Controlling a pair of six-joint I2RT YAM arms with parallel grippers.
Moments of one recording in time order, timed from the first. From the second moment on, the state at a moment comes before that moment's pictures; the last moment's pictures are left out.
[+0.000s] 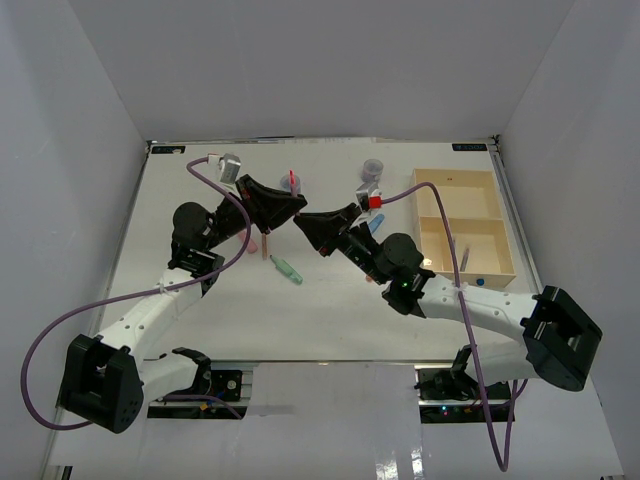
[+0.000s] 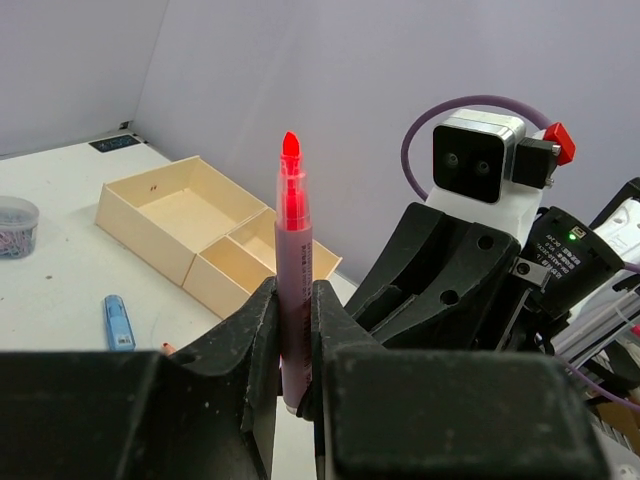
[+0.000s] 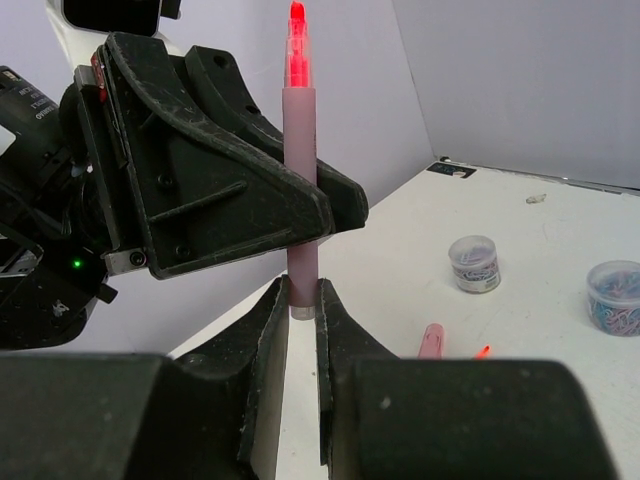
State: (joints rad) left arm -0.38 1.12 0.73 0.77 0.70 -0.73; right arm 1.00 1.31 0.74 0.89 0.07 0.38
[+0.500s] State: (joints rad) left arm -0.39 1.11 0.79 0.51 0.68 -0.54; right arm 0.96 1.16 0.56 0.68 0.12 0.34
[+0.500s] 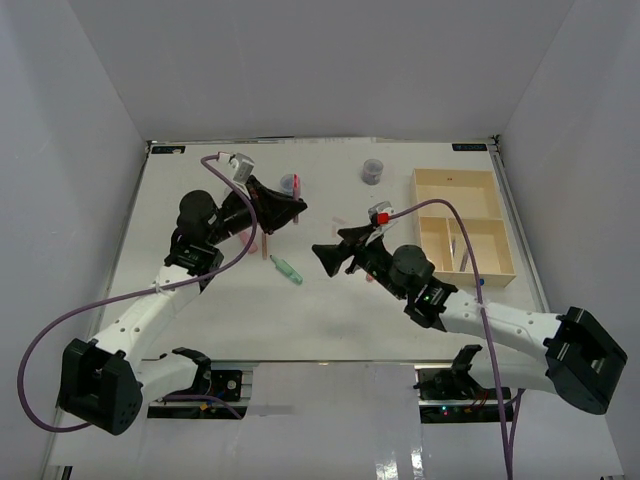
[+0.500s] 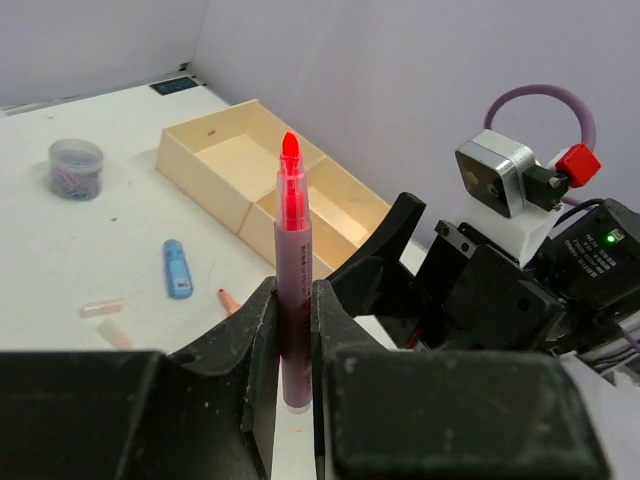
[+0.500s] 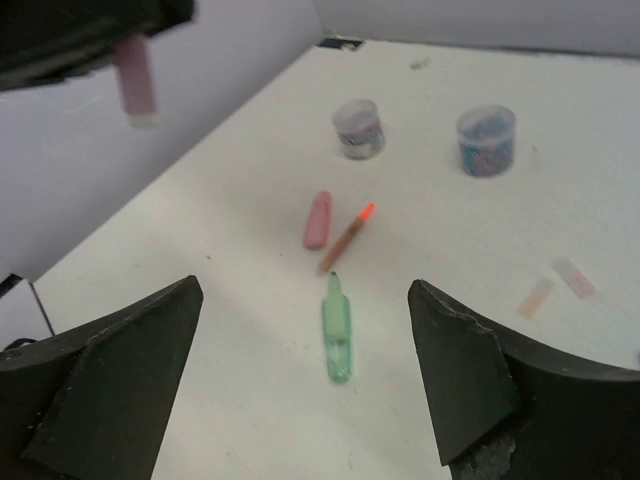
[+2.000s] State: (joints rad) left arm -0.38 1.10 0.84 -0.06 0.35 -0.15; right arm 0.55 2.06 1.43 -0.29 -0.16 -0.35
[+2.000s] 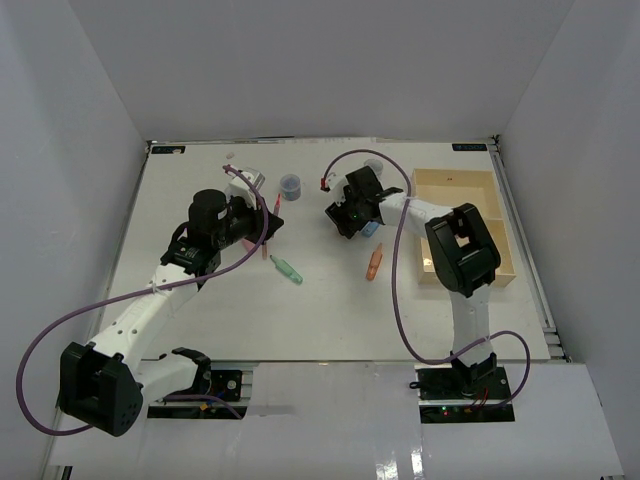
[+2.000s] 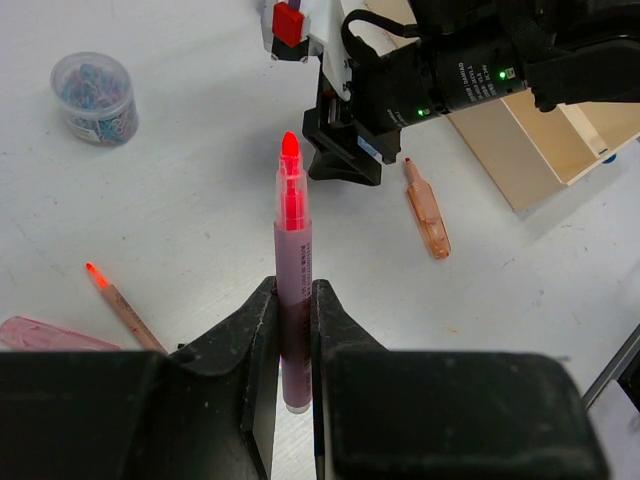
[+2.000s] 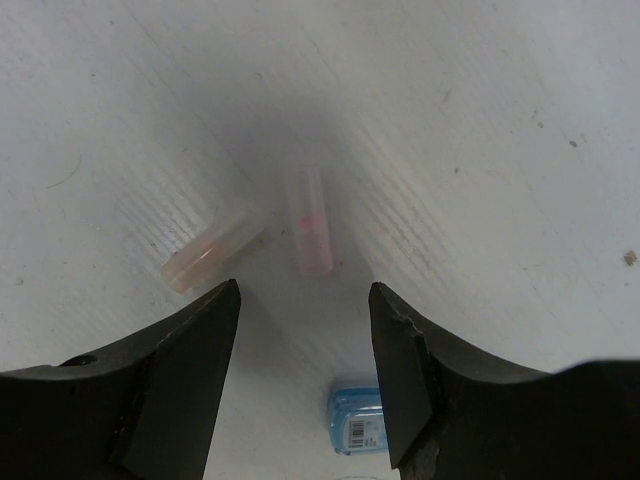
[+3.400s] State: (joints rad) left arm -0.38 1.12 0.84 -0.06 0.38 -0.15; right arm 0.57 2.22 1.69 -0.41 -0.17 -0.40
